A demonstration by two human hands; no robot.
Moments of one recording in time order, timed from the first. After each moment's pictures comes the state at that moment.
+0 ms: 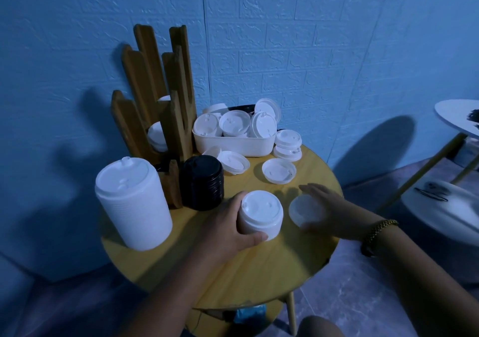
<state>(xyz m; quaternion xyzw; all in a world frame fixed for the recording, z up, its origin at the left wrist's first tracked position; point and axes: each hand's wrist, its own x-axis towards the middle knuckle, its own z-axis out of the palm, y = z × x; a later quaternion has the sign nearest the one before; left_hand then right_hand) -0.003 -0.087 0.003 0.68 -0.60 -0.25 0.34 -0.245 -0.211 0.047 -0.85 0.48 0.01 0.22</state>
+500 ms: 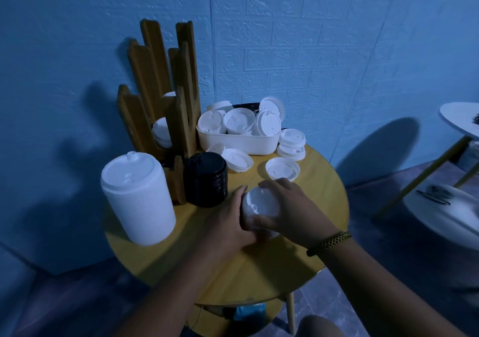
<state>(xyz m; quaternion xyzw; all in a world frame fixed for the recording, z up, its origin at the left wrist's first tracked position) -0.002 -0.089 0.005 0.70 -0.59 -0.26 0.32 -0.166 -0.160 0.054 -0.88 0.41 -0.15 0.19</state>
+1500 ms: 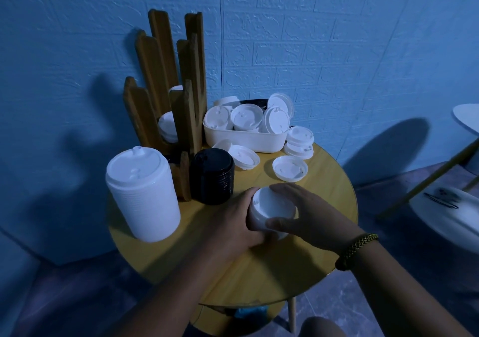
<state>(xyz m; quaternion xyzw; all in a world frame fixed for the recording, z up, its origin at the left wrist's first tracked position) -0.004 -0.090 0.006 0.69 -0.60 -0.25 0.32 -0.180 -0.161 0.063 -0.88 0.40 -0.10 0.24</state>
